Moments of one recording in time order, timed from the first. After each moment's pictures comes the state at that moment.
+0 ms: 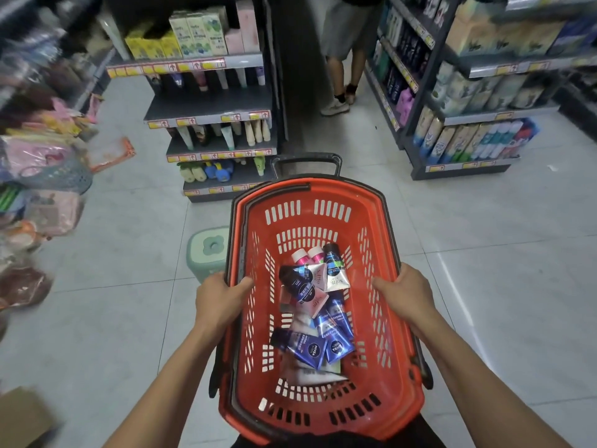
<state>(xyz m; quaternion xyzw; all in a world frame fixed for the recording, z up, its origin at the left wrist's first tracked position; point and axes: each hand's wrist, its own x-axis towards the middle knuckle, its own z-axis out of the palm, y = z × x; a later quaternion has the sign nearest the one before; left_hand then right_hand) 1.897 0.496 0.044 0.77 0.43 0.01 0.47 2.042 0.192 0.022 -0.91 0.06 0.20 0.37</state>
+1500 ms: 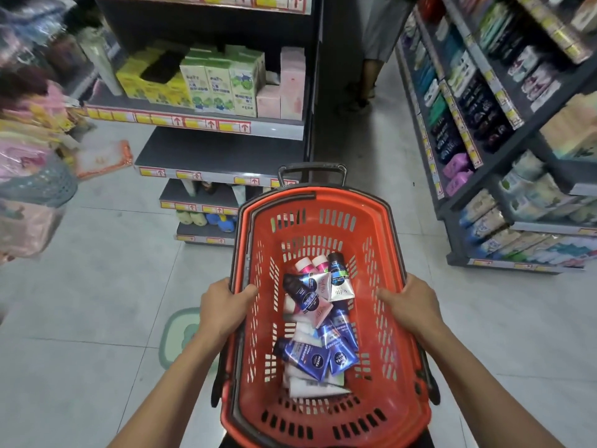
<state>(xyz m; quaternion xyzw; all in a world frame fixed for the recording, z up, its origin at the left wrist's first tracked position) 2.342 0.774 0.019 0.72 0.47 0.00 0.51 2.529 0.488 0.039 -0.93 -0.01 0.23 0.28</state>
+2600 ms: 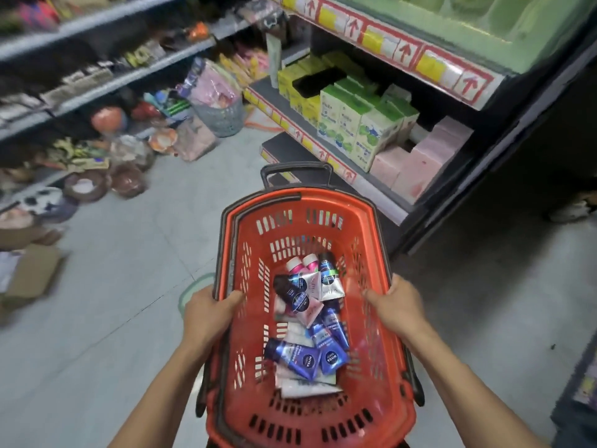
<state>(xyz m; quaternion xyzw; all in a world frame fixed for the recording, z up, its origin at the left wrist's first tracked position) 2.471 0.772 0.036 0.47 0.75 0.21 0.43 2.794 0.716 0.033 -0.84 -0.36 0.35 0.21</state>
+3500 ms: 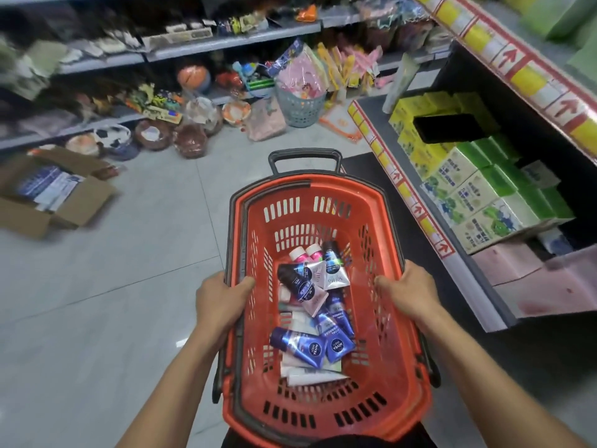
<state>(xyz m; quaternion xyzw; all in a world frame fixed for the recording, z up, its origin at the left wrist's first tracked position) 2.403 0.883 0.020 0.30 0.81 0.30 0.41 2.731 0.947 0.035 -0.78 -0.49 0.36 0.10</state>
